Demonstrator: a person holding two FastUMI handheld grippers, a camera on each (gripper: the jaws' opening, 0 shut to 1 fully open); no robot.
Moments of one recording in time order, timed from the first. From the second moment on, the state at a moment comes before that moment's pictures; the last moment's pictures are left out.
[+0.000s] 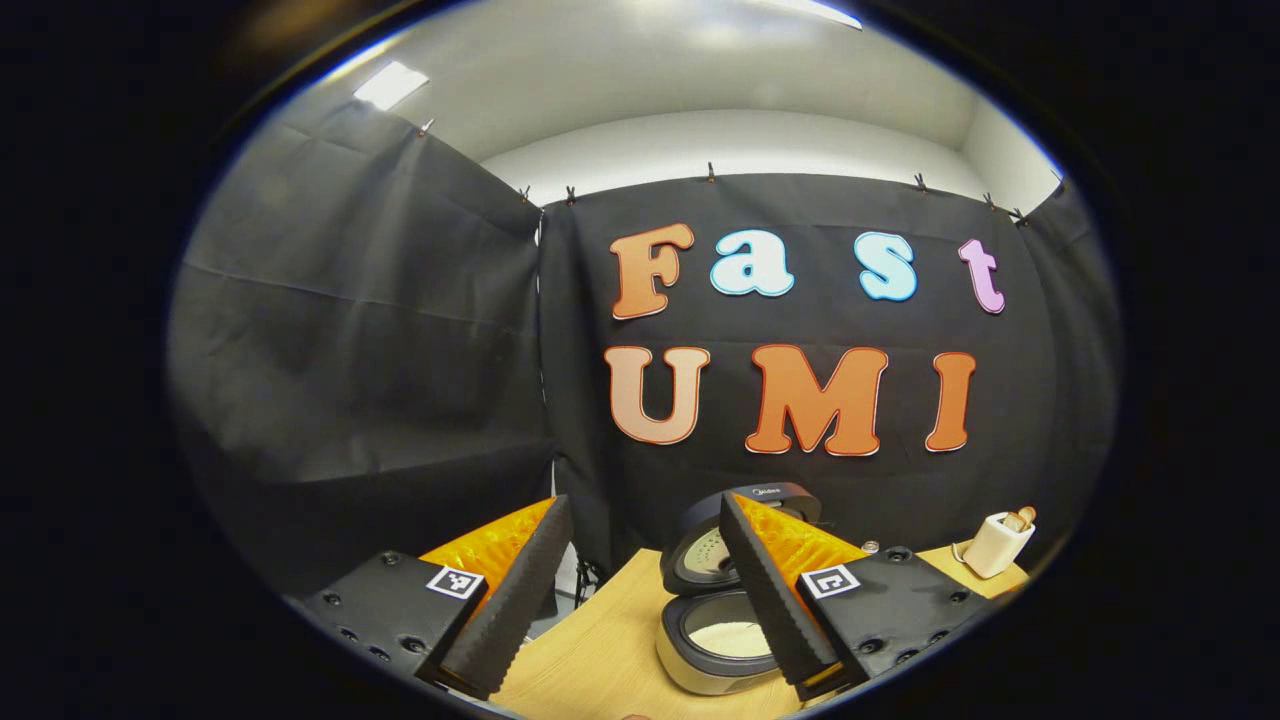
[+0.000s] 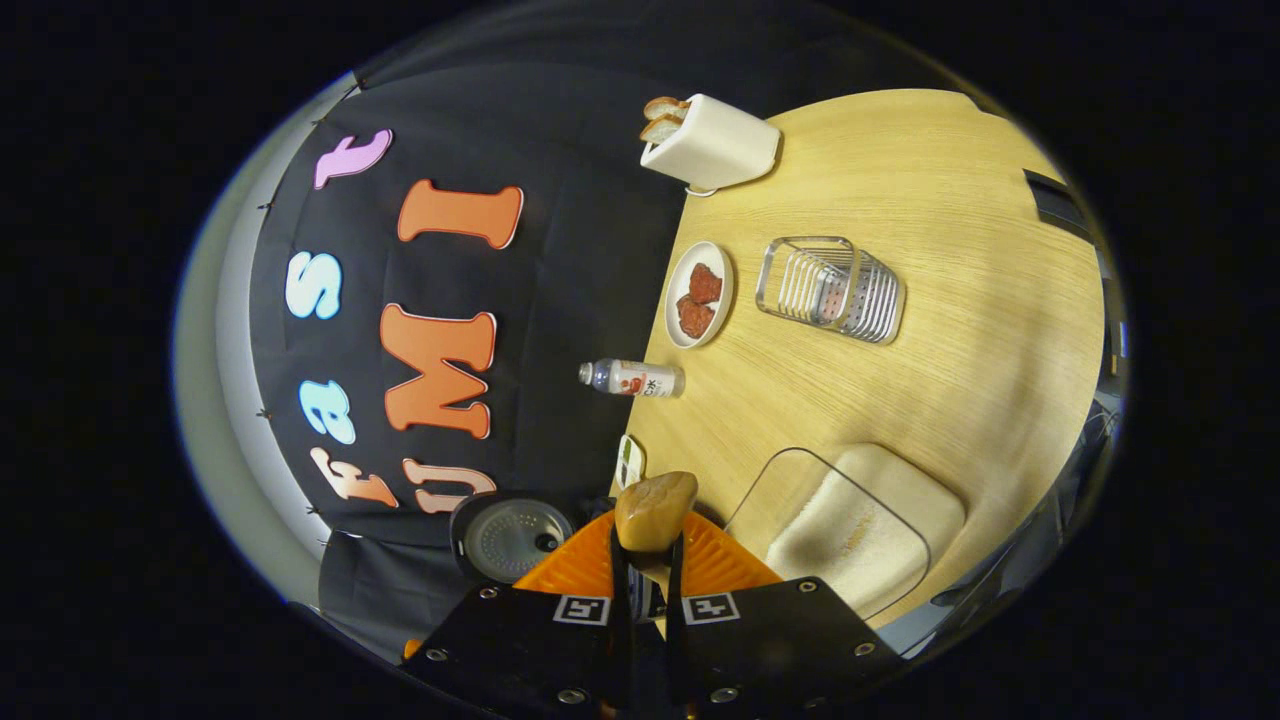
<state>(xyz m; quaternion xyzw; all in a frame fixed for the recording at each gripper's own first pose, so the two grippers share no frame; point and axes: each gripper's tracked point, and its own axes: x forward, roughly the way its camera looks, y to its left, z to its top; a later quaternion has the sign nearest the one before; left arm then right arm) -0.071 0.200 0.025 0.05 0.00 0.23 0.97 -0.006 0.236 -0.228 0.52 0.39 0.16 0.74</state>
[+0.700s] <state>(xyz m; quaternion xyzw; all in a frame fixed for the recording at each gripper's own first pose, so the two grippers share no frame) -0.078 0.184 0.020 0.07 0.01 0.20 0.98 0.034 0.346 -0.148 0.54 0.39 0.23 0.71</state>
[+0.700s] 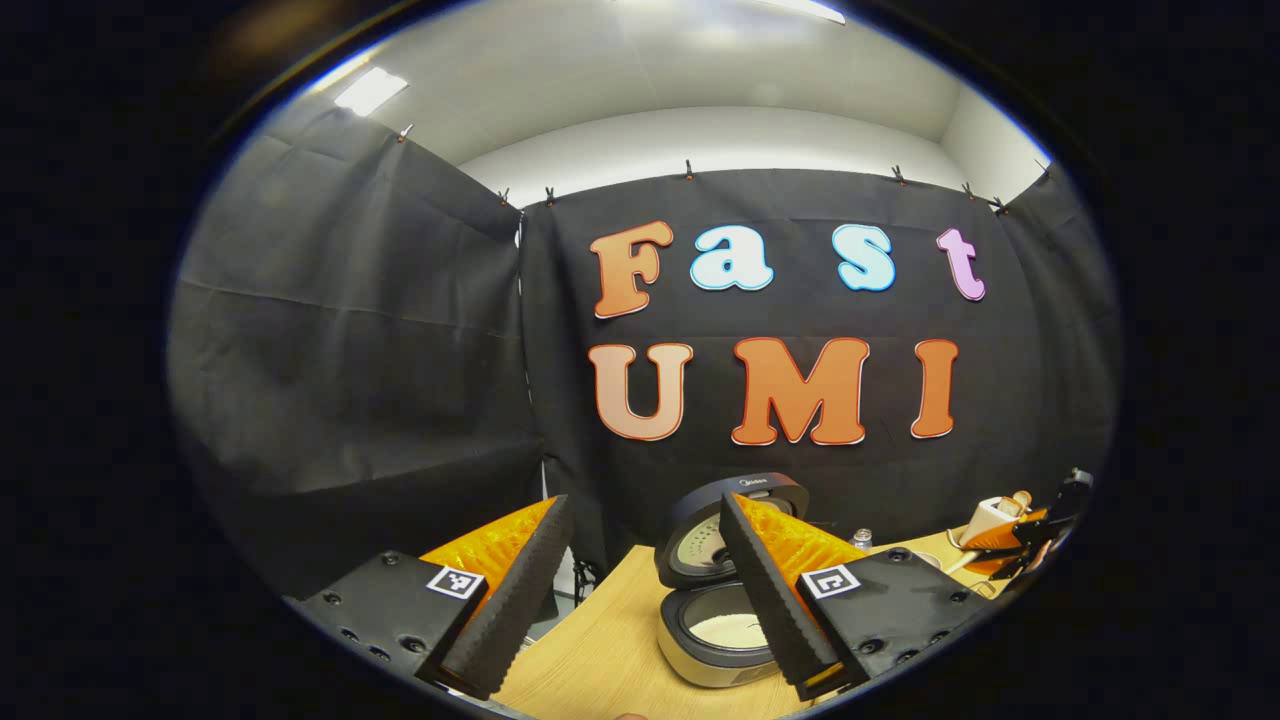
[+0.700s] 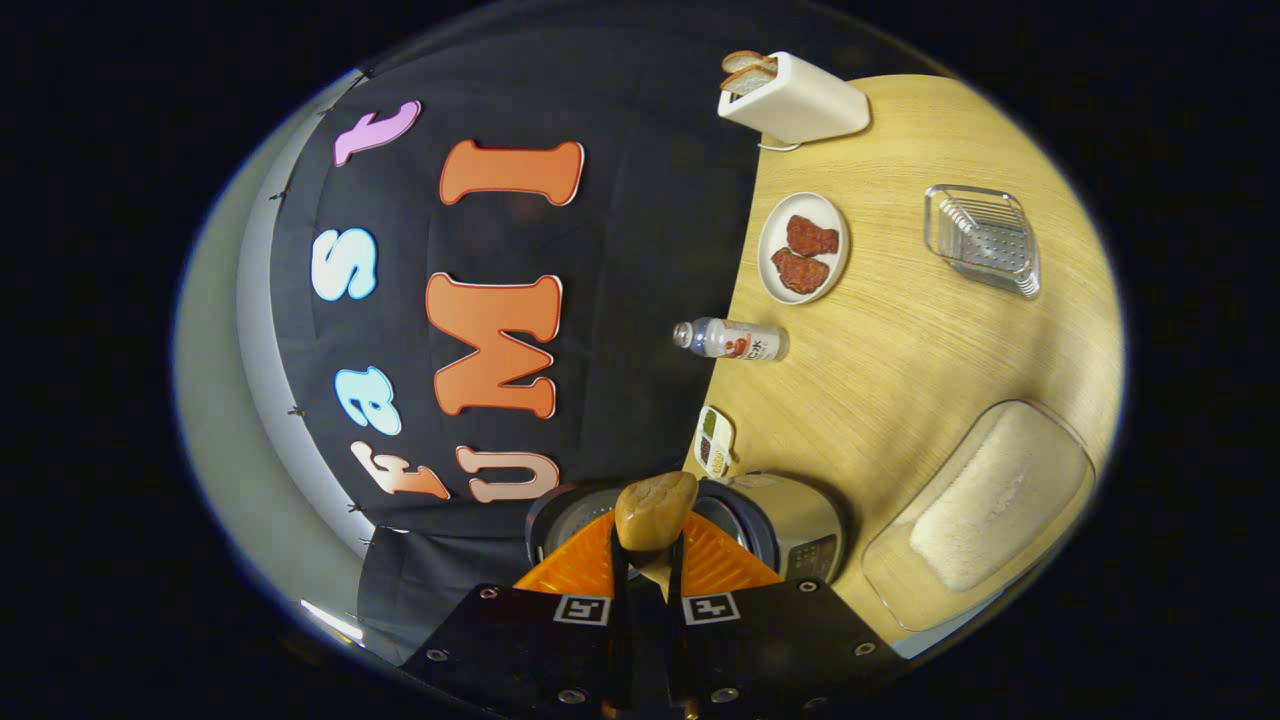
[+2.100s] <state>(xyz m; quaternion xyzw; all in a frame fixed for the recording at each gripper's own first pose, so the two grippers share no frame) -0.104 0.193 -0.008 0.08 0.04 0.17 0.98 0.078 0.488 -0.096 0.38 0.28 0.31 0.83</state>
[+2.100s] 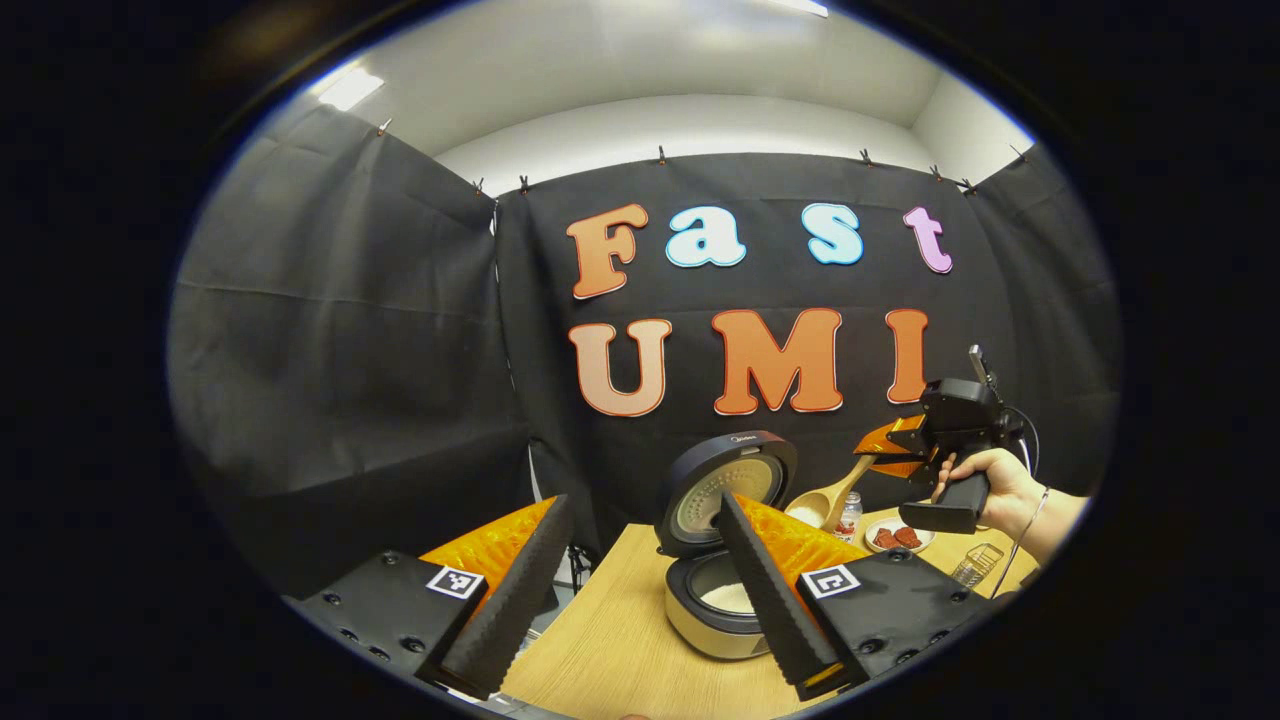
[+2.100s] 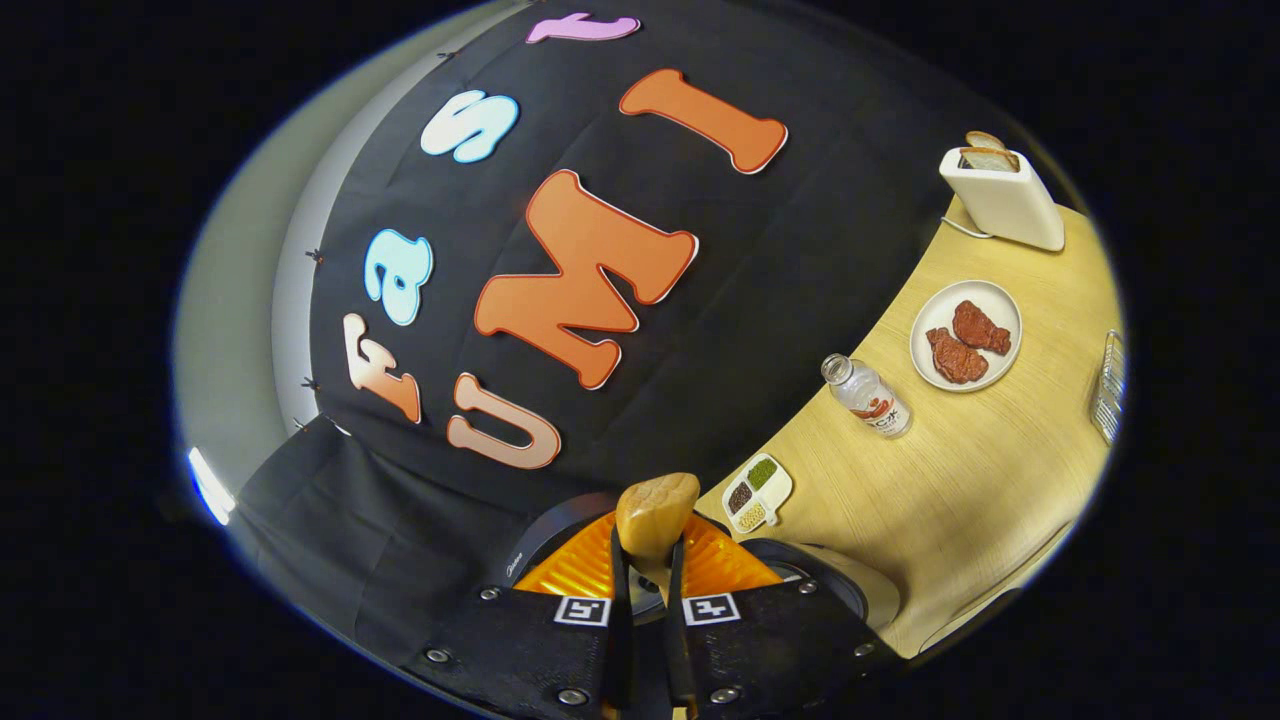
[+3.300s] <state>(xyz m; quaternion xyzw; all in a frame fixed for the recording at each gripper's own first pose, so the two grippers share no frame) -0.110 0.211 -0.013 0.09 0.04 0.18 0.98 0.069 0.510 -0.076 0.26 0.21 0.35 0.88</state>
